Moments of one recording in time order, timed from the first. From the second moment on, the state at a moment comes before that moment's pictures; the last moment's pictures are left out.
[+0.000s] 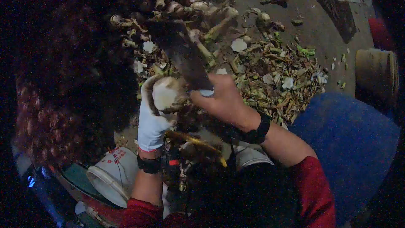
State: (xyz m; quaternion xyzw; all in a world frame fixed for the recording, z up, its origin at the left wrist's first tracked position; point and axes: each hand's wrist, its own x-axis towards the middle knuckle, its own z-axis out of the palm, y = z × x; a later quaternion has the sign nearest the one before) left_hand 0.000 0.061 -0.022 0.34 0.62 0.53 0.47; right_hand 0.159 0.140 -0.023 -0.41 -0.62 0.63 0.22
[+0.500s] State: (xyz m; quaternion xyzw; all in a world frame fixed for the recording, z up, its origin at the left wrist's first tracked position) left_hand -0.004 0.019 -0.034 0.04 0.44 0.74 0.51; right_hand 0.163 0.142 -0.043 -0.38 -0.77 0.47 0.22
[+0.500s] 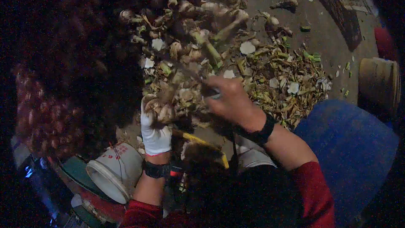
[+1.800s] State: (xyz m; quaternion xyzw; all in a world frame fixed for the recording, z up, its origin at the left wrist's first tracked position) left_hand 0.036 0.105 -0.066 0.57 0.61 0.34 0.43; right_hand 0.205 0.182 -0.083 -0.61 -0.47 0.58 0.27
